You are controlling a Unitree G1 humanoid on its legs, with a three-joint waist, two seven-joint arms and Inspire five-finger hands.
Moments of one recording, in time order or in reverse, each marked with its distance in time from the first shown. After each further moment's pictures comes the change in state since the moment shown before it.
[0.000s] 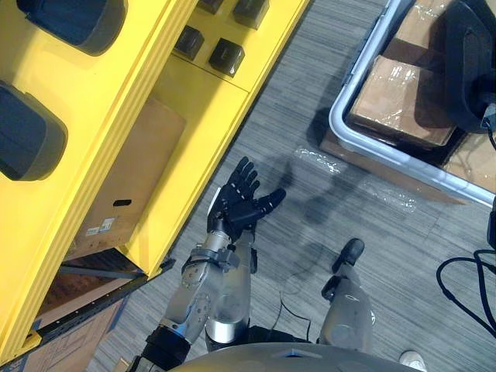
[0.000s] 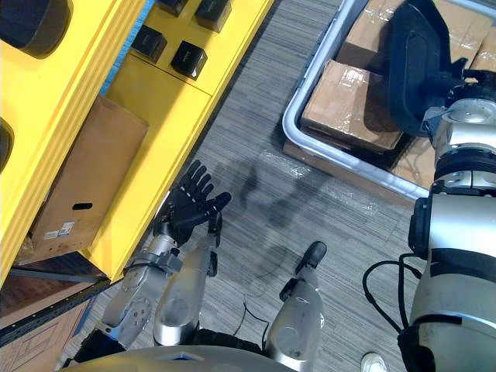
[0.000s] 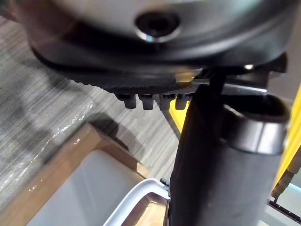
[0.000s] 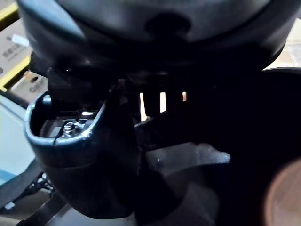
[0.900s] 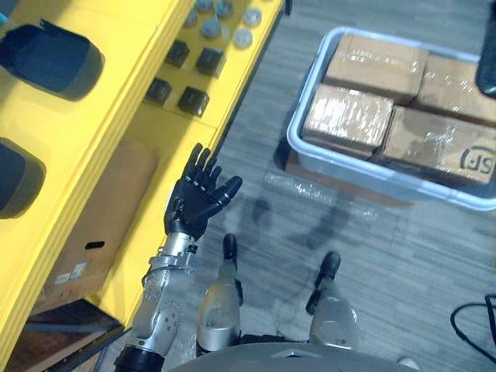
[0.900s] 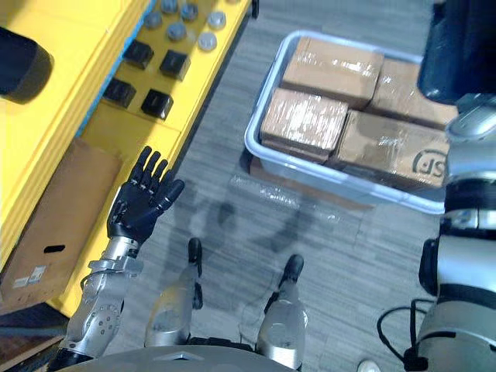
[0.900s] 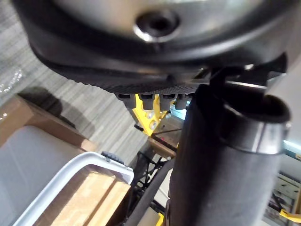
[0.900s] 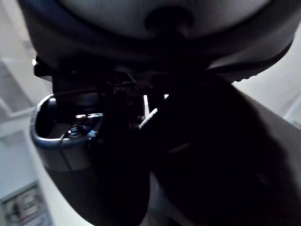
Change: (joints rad) left arm 0.111 0.054 0.205 -0.159 -0.022 -0.028 -0.085; right arm 0.424 -0.027 -0.074 -0.570 -0.404 -0.286 -0.496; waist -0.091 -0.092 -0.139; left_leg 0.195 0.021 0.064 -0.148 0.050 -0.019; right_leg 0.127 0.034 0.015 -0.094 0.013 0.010
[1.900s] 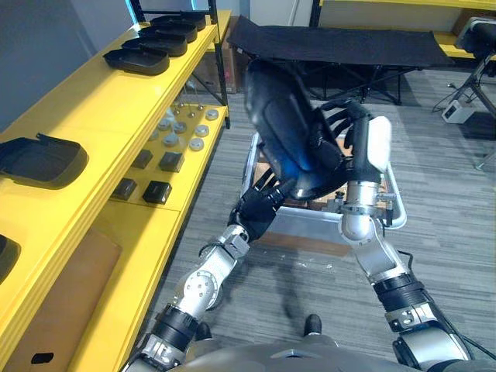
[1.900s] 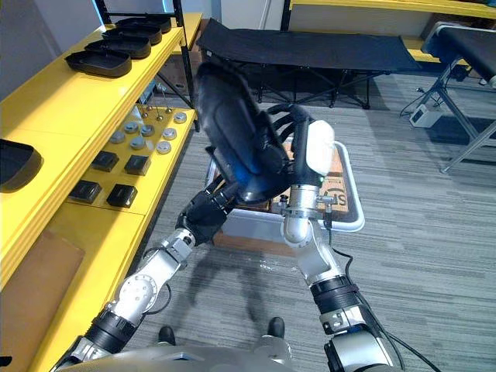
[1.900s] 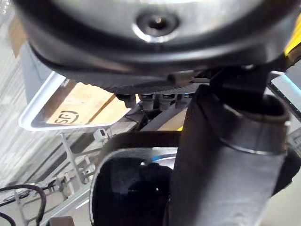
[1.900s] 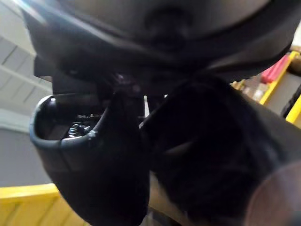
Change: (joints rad) left arm -0.261 -0.110 -0.195 0.230 -0.419 0.327 0.053; right arm 0.542 0.608 0.212 -0.564 -0.262 -0.207 0.188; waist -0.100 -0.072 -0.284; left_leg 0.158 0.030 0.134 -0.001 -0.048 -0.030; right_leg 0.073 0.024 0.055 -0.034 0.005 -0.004
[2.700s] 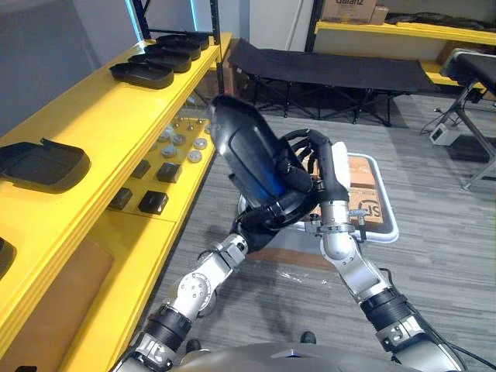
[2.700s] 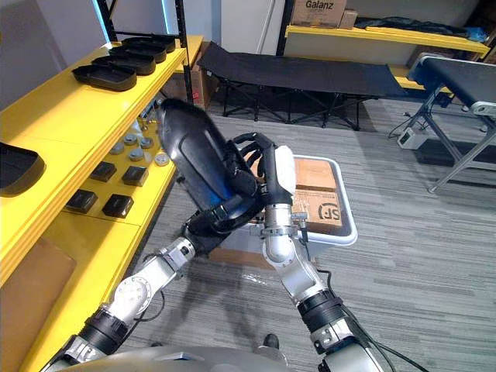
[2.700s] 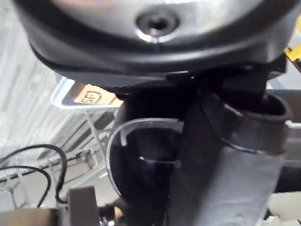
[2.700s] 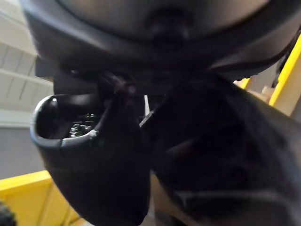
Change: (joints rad) left arm -0.003 0.071 -0.062 0.080 -0.067 0.100 -0.112; right arm 0.048 0.038 0.163 0.022 0.136 -0.066 0.059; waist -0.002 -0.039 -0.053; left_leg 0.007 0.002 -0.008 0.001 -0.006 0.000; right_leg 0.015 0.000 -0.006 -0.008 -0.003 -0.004
